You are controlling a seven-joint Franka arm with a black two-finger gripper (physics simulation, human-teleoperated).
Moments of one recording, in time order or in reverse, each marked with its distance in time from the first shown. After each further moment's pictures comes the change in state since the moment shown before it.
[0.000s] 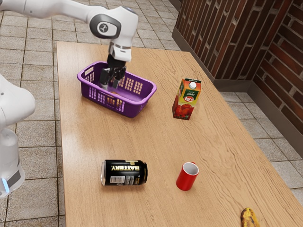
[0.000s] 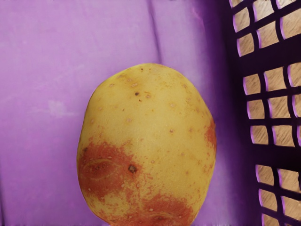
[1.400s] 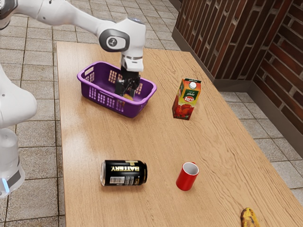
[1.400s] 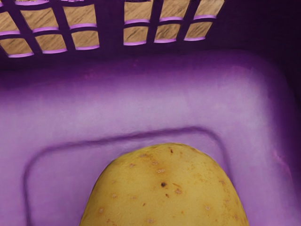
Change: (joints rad) arm -0.173 0.058 0.144 -0.011 -0.027 0.268 -0.014
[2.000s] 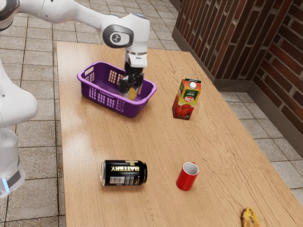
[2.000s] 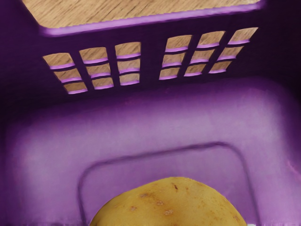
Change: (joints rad) arm -0.026 0.019 -0.021 0.073 0.019 -0.034 0.007
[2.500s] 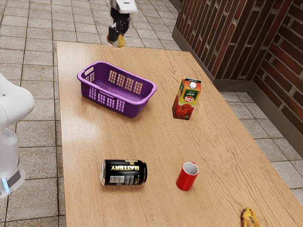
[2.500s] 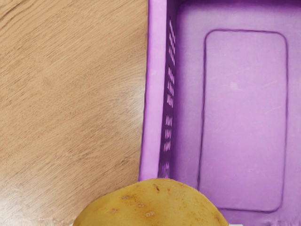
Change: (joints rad) arm 0.306 0.069 -0.227 0.317 -0.006 -0.302 0.043
